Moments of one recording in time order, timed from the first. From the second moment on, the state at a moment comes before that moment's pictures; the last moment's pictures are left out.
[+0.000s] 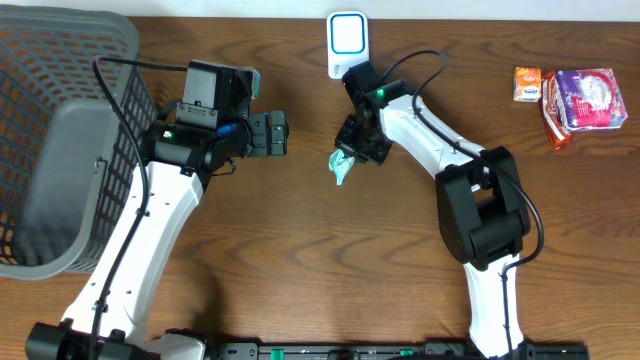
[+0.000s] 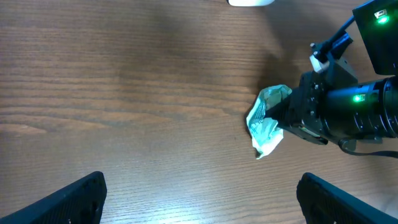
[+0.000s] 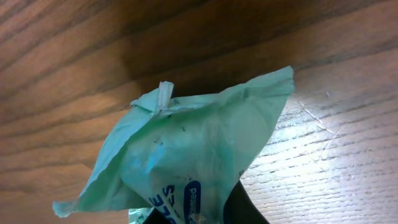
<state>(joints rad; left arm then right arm) -0.23 1.46 1.31 -0.79 0.17 -0.23 0.45 2.25 1.73 -0.90 -0.17 0.91</state>
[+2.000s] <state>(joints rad) -0.23 1.46 1.31 -0.79 0.17 -0.23 0.39 2.30 2.06 -0.34 0.32 0.14</state>
